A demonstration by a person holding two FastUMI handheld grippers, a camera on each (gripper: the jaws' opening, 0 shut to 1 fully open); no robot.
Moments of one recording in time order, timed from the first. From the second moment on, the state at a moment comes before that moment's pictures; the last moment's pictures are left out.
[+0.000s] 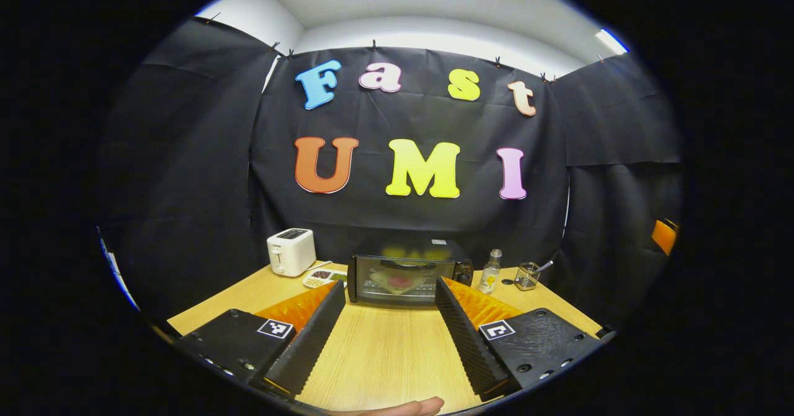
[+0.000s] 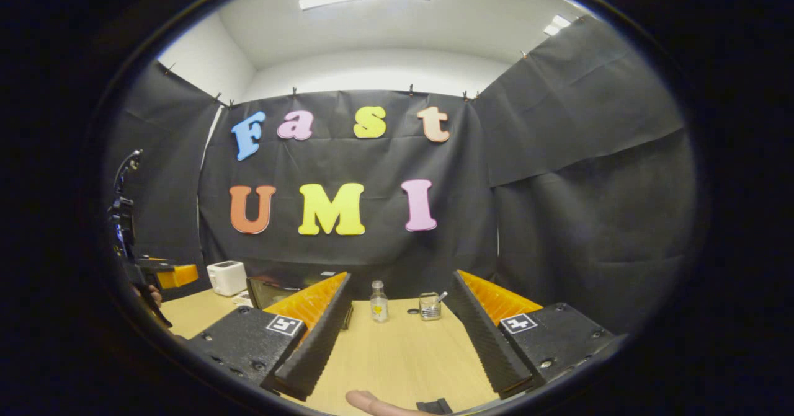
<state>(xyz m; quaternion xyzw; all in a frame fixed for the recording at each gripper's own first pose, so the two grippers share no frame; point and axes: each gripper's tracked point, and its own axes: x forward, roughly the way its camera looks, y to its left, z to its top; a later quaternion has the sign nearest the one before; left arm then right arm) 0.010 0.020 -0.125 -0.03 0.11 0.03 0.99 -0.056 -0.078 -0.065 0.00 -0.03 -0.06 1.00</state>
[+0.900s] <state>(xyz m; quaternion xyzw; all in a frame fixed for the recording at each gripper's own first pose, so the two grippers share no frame) -0.028 0.001 -0.094 0.01 0.08 0.02 1.00 -0.056 -0.066 -0.078 -0.02 -0.01 -0.05 1.00</state>
